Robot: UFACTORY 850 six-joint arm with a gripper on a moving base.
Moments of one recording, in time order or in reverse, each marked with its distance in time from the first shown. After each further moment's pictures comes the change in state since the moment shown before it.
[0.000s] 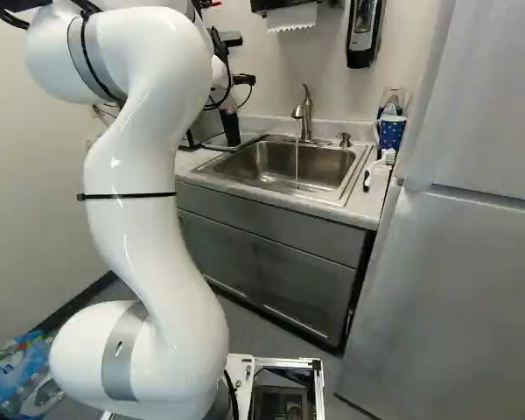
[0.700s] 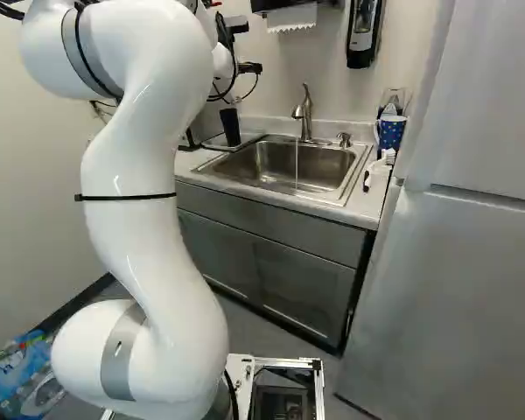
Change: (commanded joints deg) arm -2.3 1.8 -0.6 0.0 -0.4 0.0
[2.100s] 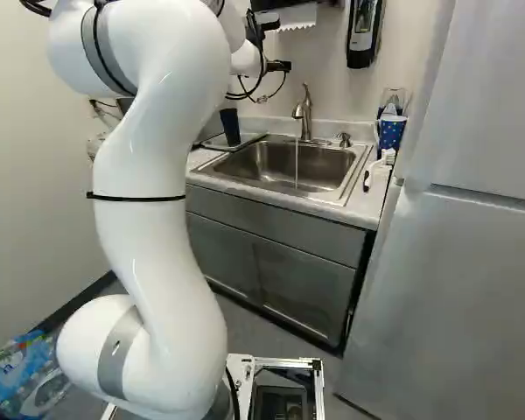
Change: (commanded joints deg) arm -8.0 -0.7 -0.8 0.0 0.0 0.0
